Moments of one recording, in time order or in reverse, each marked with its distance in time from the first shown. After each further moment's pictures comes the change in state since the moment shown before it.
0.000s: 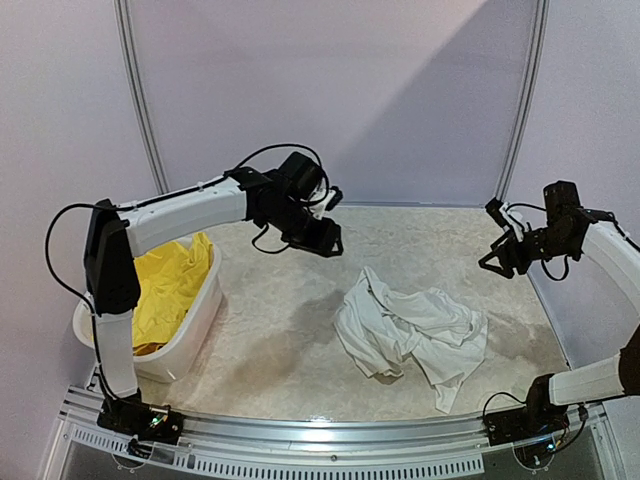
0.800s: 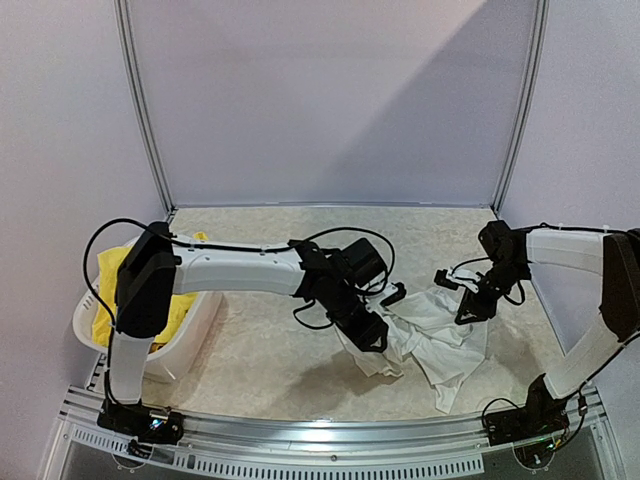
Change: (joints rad) left arm -0.306 0.139 -0.146 0.123 0.155 0.090; right arm 0.266 0.336 -0.097 -0.040 0.237 -0.182
